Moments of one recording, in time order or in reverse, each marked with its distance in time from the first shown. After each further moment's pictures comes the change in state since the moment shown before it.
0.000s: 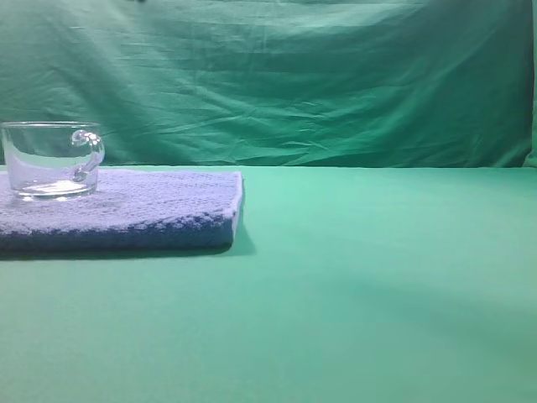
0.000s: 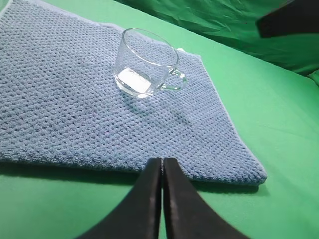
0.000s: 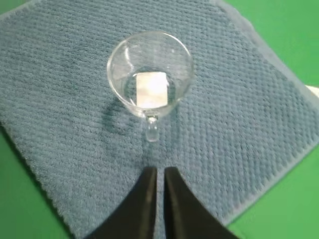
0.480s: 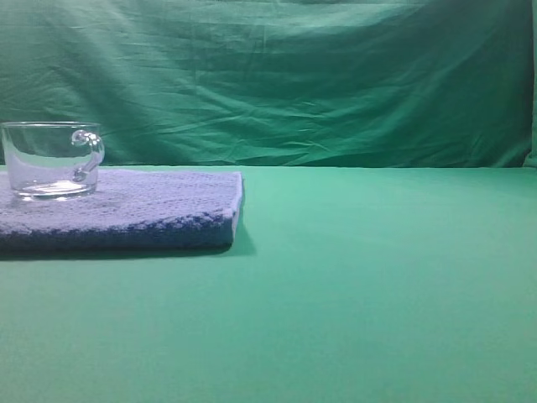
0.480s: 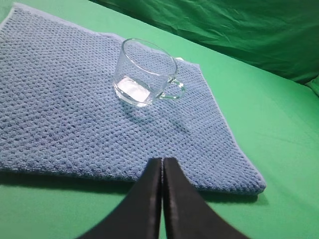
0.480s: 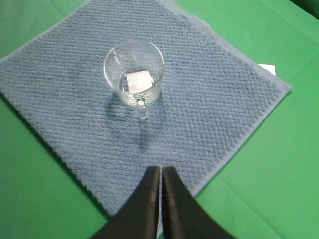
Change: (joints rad) left arm 0.000 0.000 0.000 0.000 -0.008 0.000; right arm -0.008 -0.484 0.564 0.059 -0.309 0.021
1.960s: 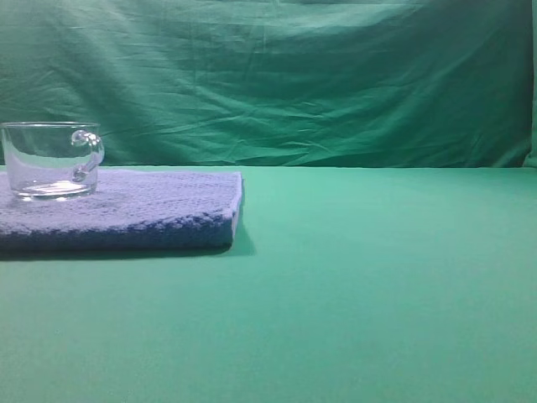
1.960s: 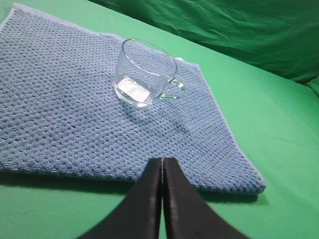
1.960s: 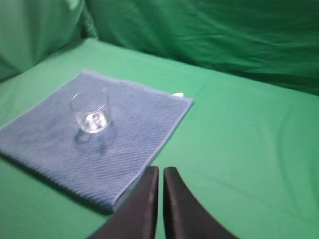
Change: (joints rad) left arm 0.000 0.000 0.000 0.000 0.000 0.000; right arm -0.511 -1.000 0.718 0.027 -0.197 0.004
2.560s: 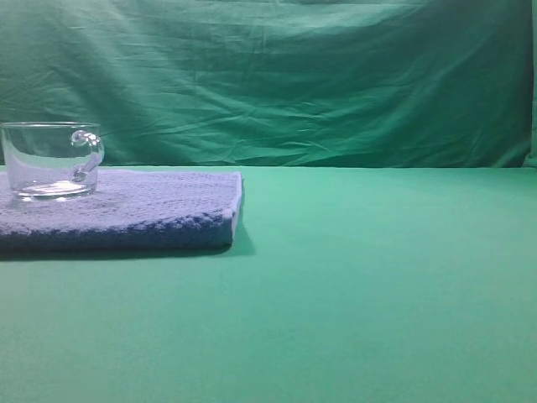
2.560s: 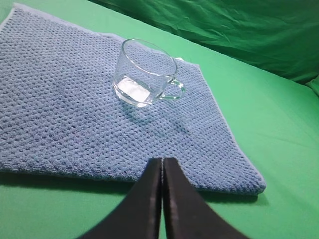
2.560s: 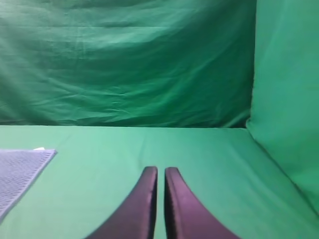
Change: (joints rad) left arm 0.000 0.000 0.000 0.000 0.000 0.000; right arm -0.235 -0.315 0.454 -0.036 -0.147 -0.022
